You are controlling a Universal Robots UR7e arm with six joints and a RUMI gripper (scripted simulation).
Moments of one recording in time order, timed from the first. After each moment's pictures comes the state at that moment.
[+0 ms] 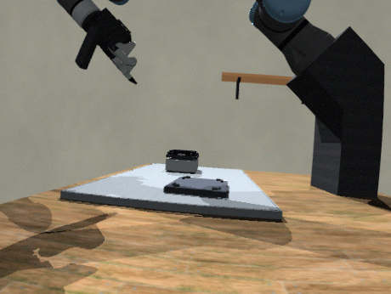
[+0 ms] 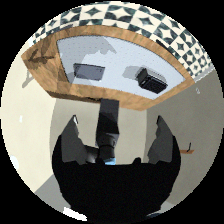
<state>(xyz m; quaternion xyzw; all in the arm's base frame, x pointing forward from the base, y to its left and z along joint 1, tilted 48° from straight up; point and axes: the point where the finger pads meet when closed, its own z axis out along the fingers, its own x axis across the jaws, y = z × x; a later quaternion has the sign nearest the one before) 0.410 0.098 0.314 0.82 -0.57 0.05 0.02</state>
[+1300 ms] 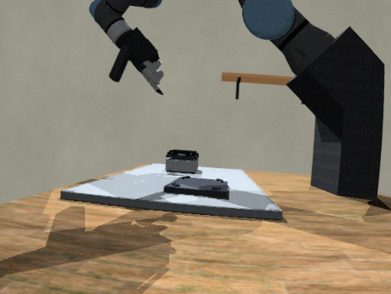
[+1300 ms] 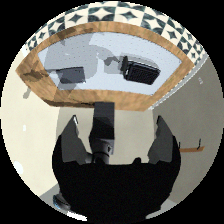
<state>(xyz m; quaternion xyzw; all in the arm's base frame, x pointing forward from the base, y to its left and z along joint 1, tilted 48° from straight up) 0.399 -0.007 0.261 0.78 -0.63 0.05 -0.02</state>
